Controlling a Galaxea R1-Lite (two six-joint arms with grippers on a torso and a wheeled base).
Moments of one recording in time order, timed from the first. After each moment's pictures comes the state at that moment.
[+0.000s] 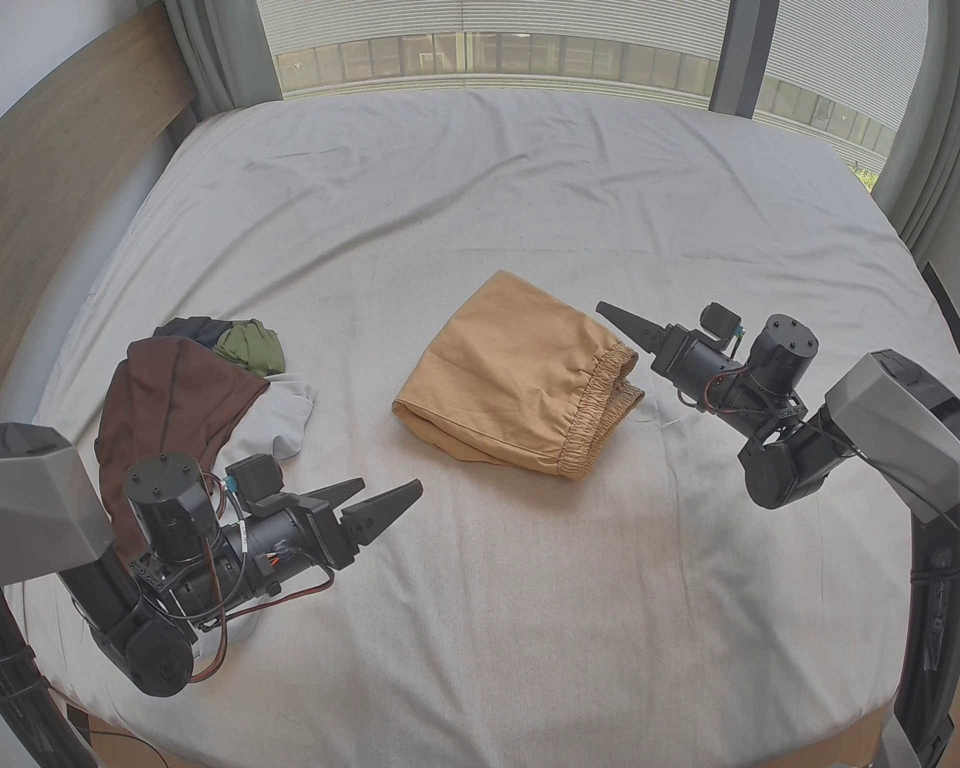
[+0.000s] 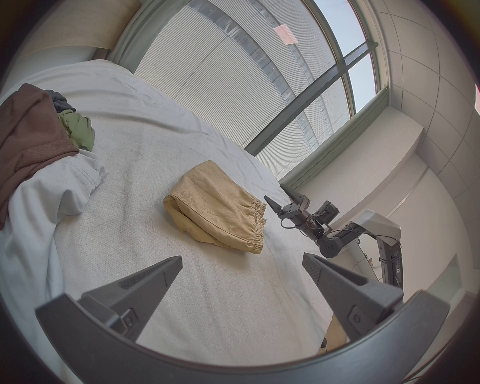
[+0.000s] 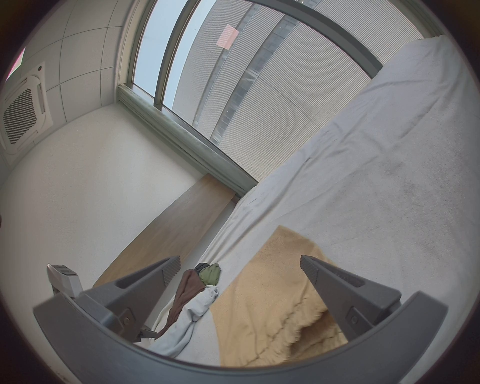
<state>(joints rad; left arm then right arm) -0.39 1.98 -0.34 -1.54 -0.37 -0.46 0.24 2.34 -1.25 -1.38 0.58 0.69</state>
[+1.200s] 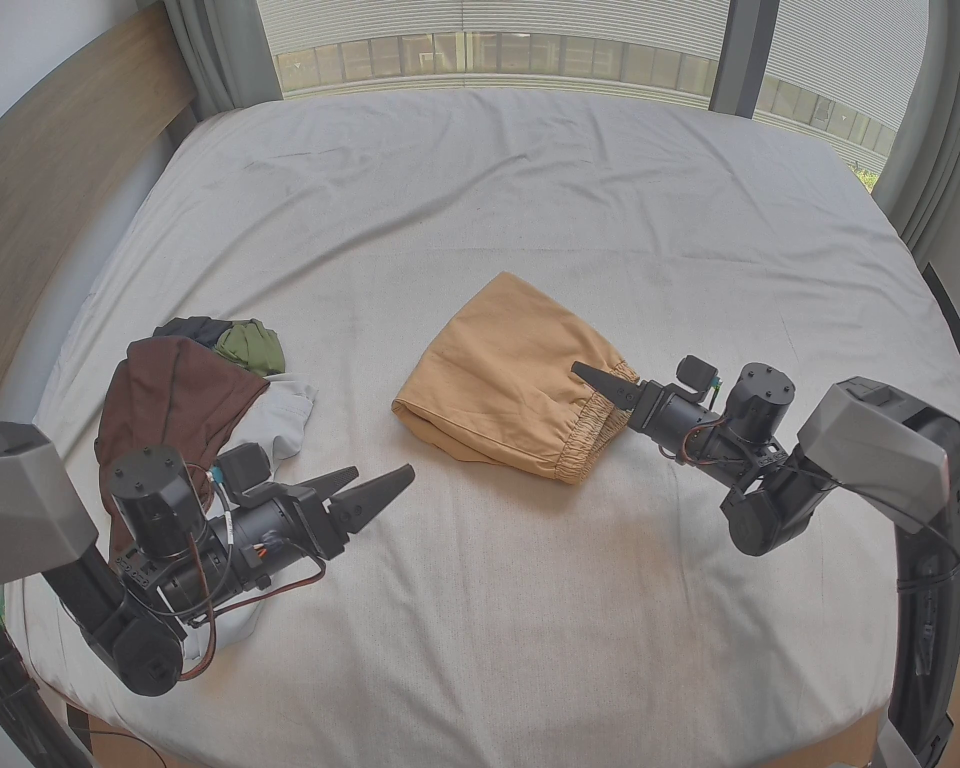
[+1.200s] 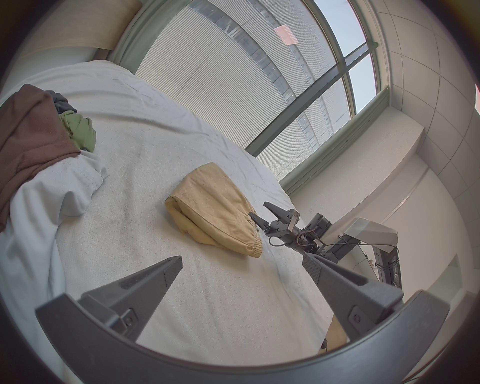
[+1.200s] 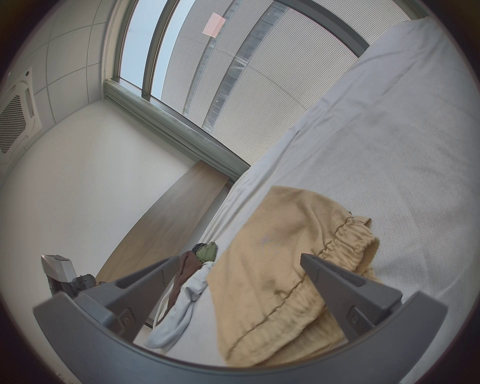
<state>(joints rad) -0.38 1.94 -0.34 -1.54 -0.37 -0.49 0.30 2.38 -1.10 -1.47 0.54 0.68</state>
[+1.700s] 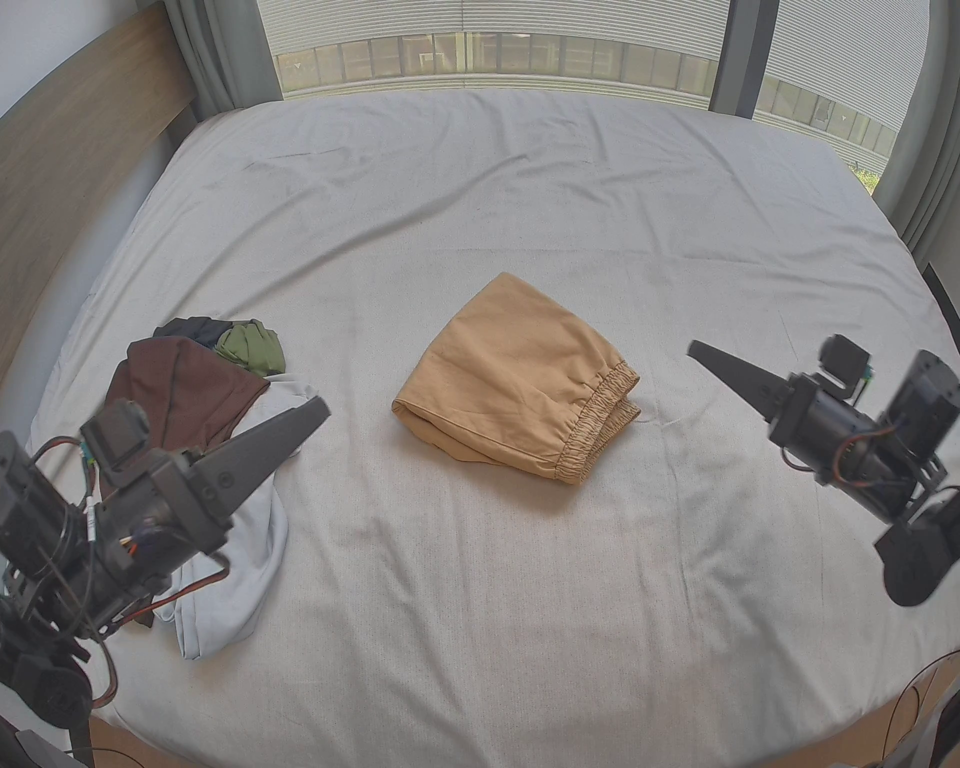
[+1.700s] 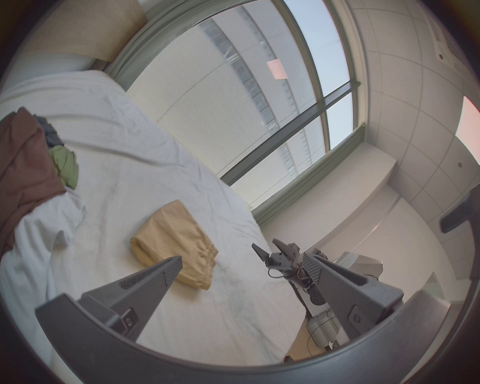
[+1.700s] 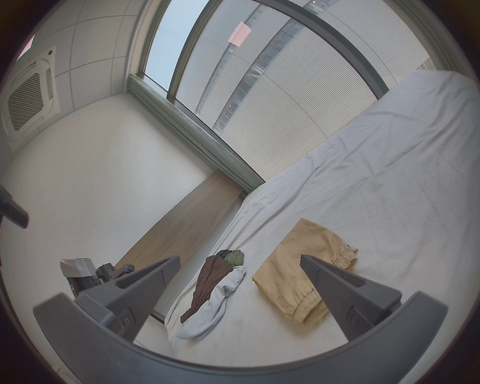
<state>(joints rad) -0.41 1.53 -0.23 -1.53 -0.41 -0.64 0.28 1.76 -0.49 -1.49 0.53 0.58</state>
